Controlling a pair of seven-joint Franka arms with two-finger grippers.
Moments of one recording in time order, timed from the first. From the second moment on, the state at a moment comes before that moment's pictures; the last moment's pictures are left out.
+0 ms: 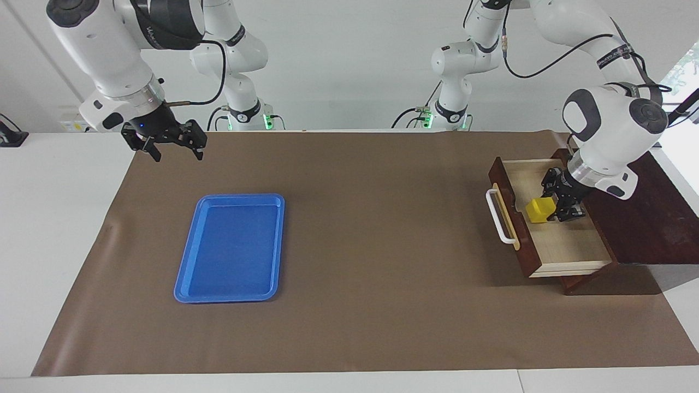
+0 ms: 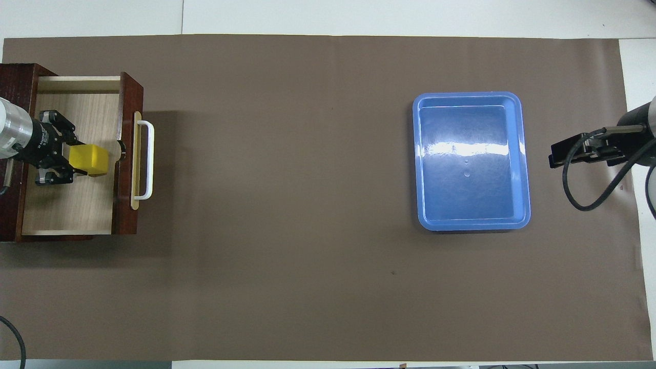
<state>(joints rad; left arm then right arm) 0.12 0.16 -0.05 -1.82 0.01 1.93 -1.51 0.14 0.01 -0.14 -1.62 0.01 1.57 -0.01</state>
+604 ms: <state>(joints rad) 0.03 0.14 -0.07 -1.71 0.01 1.88 -1.63 0.14 0.02 -0.14 -1.61 0.01 1.56 -0.02</state>
